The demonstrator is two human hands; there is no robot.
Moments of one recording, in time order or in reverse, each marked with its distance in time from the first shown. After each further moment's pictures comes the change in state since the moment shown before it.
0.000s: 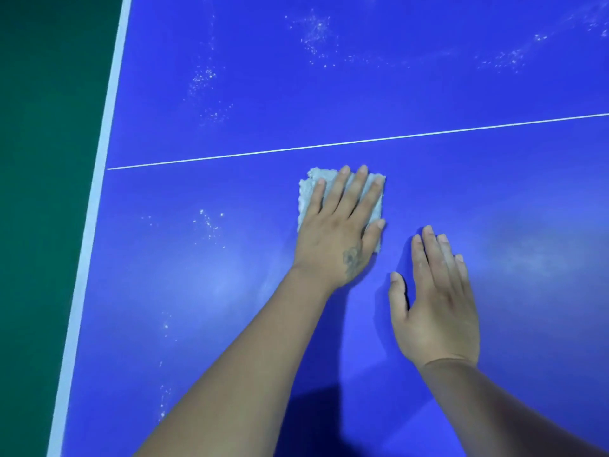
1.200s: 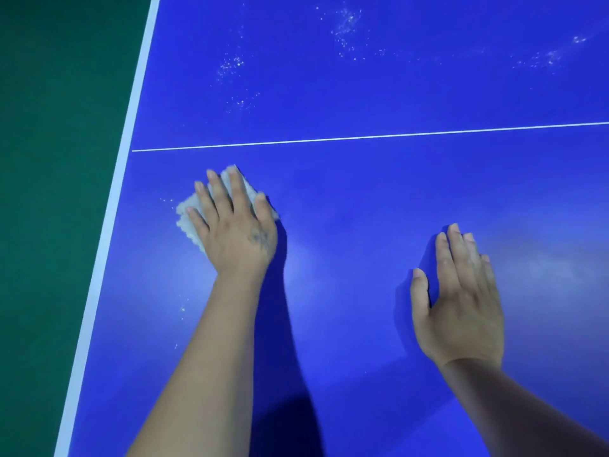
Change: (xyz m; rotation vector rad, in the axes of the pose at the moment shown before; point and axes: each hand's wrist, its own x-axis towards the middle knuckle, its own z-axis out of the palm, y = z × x) left_hand -0.069 -0.113 -0.018 0.016 0.090 -0.828; right_hand -0.003 -0.001 0.000 -0.003 0.079 -0.018
